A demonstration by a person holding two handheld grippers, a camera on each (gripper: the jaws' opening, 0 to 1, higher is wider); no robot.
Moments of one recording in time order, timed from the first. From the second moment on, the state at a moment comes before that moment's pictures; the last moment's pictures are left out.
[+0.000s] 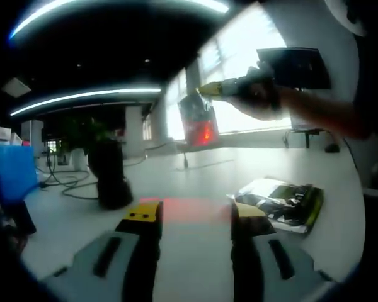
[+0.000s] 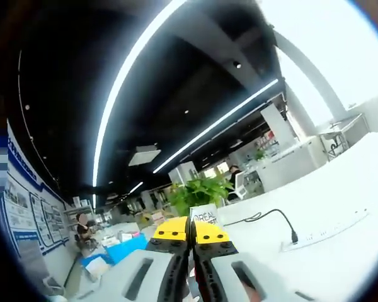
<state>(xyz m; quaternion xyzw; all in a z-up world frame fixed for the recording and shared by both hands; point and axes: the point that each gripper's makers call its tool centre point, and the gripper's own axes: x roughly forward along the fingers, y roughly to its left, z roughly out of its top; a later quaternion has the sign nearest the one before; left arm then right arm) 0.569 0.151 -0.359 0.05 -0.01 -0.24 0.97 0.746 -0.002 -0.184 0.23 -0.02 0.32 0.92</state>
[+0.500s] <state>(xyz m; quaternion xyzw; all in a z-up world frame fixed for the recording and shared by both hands) 0.570 0.151 -0.361 0.06 -0.01 -0.24 0.97 0.748 -0.017 -0.212 0.13 0.01 0.34 0.93</state>
